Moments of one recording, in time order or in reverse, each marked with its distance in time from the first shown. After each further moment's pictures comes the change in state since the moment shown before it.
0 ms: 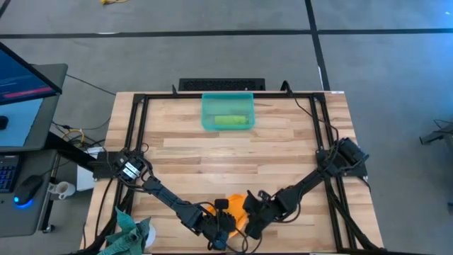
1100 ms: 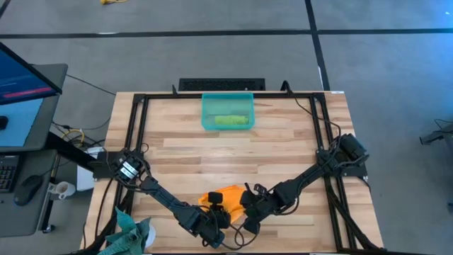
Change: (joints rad) left arm -0.013 -0.016 0.000 -0.249 -0.179 0.016; right arm -0.041 -0.045 -0.001 -0.003 -0.002 -0.161
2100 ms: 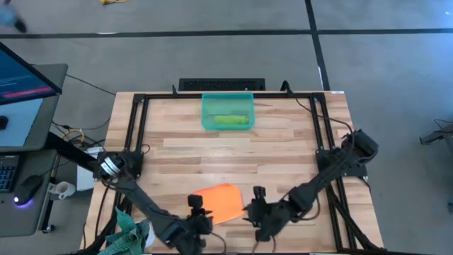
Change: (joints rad) left arm -0.170 -0.175 -0.004 -0.266 -0.212 -0.245; right arm 0.128 -0.129 0.000 0.078 0.280 -0.389
